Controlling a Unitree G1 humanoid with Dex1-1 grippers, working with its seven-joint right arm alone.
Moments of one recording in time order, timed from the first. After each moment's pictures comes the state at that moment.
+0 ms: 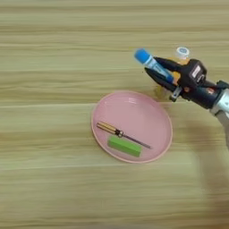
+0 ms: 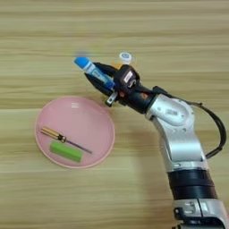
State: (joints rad) arm -0.27 -0.43 -0.08 0.04 0.23 -0.19 0.83
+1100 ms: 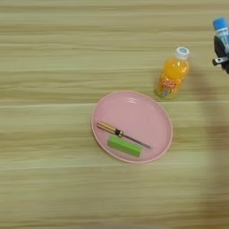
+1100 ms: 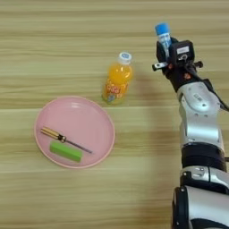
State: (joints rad) arm -0.47 -0.49 -0.27 0.57 0.01 -0.27 0.31
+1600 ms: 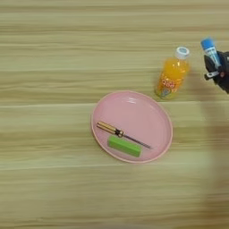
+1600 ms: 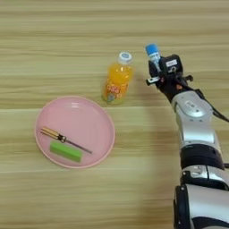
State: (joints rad) arm -0.48 -0.50 -0.21 0.71 -0.01 -0.24 0.37
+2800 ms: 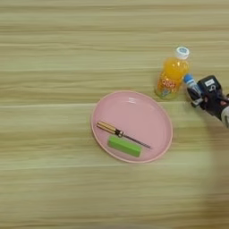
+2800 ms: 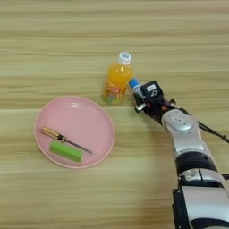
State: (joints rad) arm -0.48 -0.51 -0.08 0.94 -0.08 -0.24 0.44
